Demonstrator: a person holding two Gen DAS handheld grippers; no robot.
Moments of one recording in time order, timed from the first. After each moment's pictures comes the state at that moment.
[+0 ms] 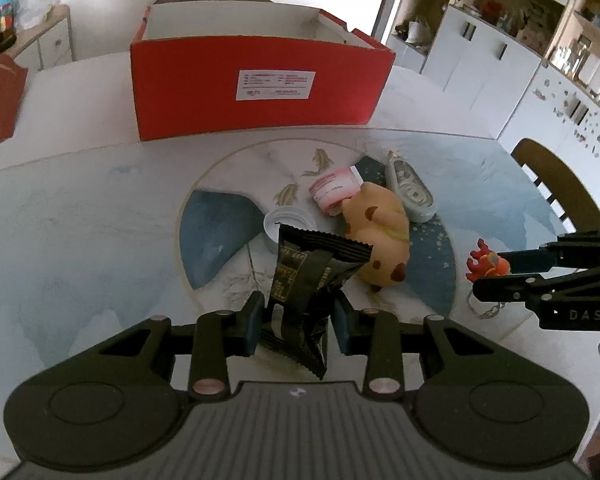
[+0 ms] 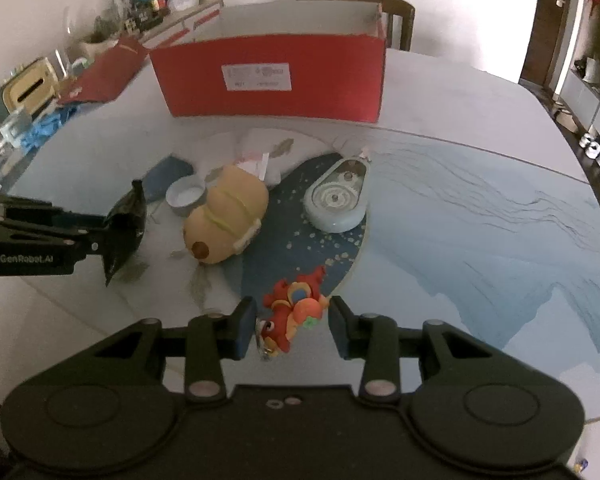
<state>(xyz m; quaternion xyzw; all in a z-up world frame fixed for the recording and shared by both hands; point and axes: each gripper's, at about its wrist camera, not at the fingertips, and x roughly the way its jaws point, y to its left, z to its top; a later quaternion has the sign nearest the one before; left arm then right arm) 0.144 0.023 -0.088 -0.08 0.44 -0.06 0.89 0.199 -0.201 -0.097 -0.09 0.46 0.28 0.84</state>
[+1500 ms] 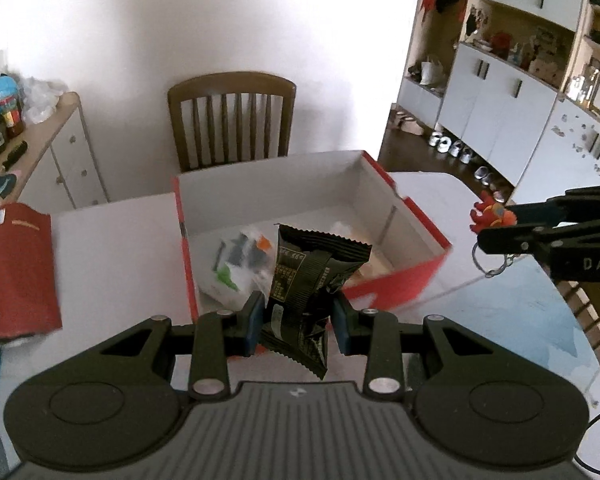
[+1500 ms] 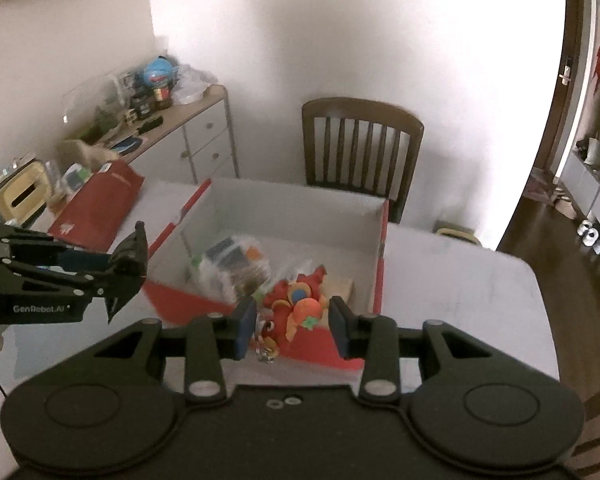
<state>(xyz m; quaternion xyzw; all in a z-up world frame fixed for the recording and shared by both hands) 0.294 0.079 0.048 -0.03 0.39 -0.03 0.92 0.348 -0.125 0.039 -0.09 0.35 0.30 0.88</state>
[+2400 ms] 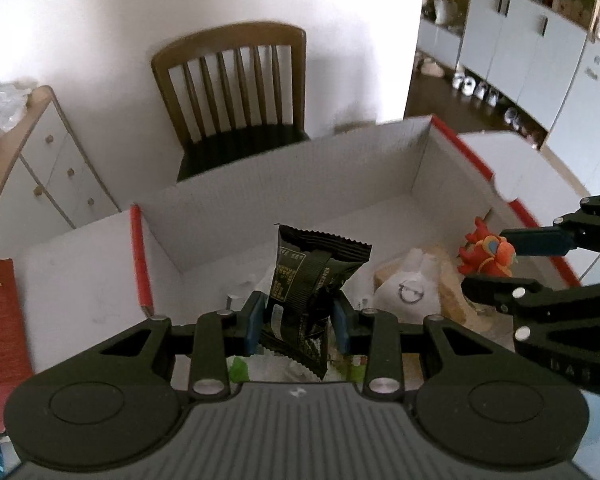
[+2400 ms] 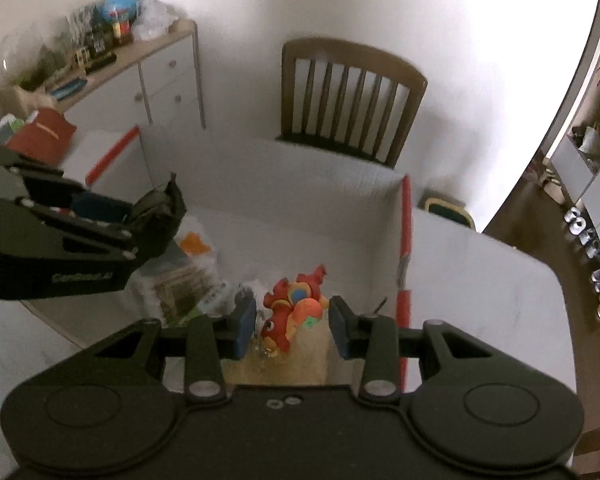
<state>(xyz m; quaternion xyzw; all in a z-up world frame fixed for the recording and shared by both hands) 0.440 0.083 -0.027 0.04 0.46 -0.02 0.89 0.441 -0.055 -0.045 -0.16 0.42 0.26 0.86</state>
